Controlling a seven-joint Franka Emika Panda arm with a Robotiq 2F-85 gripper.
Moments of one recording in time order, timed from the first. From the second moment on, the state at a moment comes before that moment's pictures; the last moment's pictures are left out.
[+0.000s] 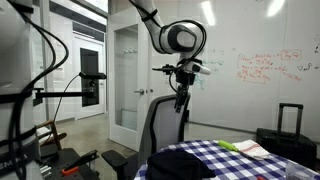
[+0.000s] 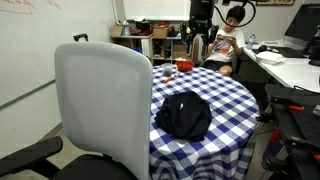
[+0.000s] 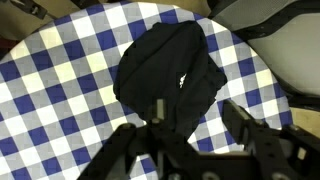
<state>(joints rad) -0.08 0.11 -0.13 -2.28 0.25 2.28 0.50</state>
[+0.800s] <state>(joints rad) -0.08 -0.04 -0.12 -2.14 0.11 1.77 0.19</state>
